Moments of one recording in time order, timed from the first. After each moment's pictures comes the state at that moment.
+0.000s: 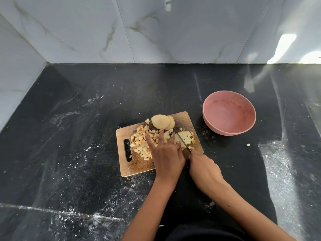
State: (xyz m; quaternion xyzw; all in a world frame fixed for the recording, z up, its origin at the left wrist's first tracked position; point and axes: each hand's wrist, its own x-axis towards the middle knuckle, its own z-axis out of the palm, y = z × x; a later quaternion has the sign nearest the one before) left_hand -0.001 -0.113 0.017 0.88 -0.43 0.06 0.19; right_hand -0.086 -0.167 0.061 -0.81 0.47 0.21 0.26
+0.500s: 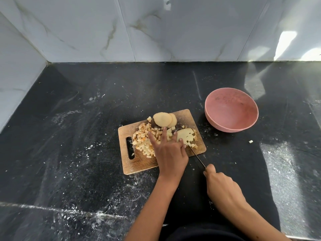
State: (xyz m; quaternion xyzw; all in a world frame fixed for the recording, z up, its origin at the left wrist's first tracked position) left_hand -0.001 -0.111 0.013 0.88 -0.44 0.05 0.20; right_hand -0.141 -0.143 0.056 -0.84 0.45 0.20 0.24
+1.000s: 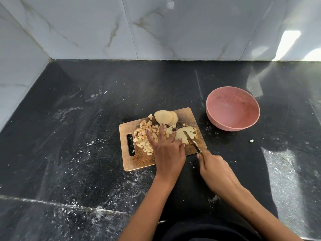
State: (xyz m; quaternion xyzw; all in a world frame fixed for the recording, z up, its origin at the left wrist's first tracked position) left_hand 0.001 -0.101 0.015 0.87 -0.45 0.07 0.21; right_hand -0.119 -0.160 0.069 -0.82 0.46 0.09 0.32
